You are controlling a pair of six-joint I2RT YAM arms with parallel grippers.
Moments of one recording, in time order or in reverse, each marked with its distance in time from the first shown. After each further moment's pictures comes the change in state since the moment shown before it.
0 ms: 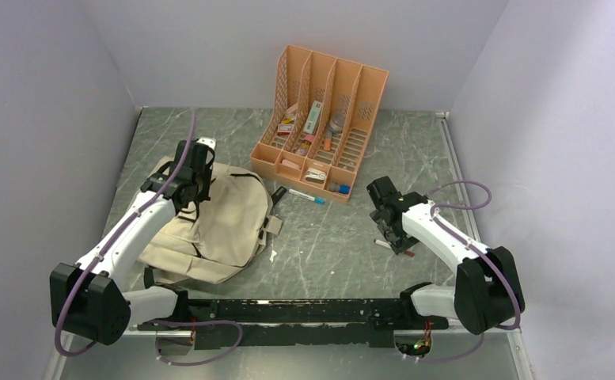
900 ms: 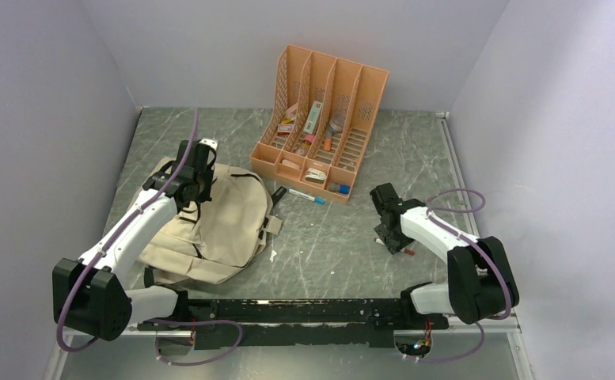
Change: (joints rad) left arm 0.000 0.027 0.000 0.002 0.021 0.000; right arm -0.071 0.069 -0.109 0.145 -0.072 -0.066
